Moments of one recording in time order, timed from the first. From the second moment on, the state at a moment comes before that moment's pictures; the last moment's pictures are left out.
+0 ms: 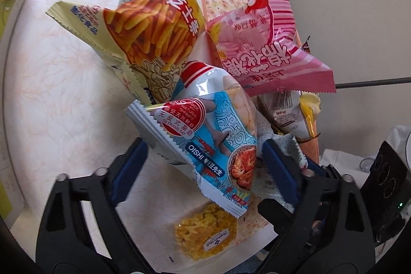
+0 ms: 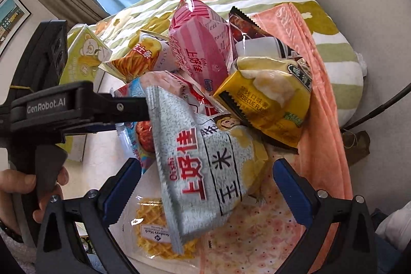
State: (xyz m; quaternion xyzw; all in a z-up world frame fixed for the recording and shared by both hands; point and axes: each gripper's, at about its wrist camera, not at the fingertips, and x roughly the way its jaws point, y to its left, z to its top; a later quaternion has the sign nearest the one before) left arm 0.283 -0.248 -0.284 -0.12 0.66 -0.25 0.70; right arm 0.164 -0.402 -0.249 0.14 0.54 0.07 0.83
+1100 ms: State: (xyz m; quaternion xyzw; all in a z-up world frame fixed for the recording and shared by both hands) left arm 0.236 -0.259 -0.230 -0.03 0.62 -0.25 0.75; right arm 0.161 -0.410 -0.247 0.15 0.55 0.11 0.81
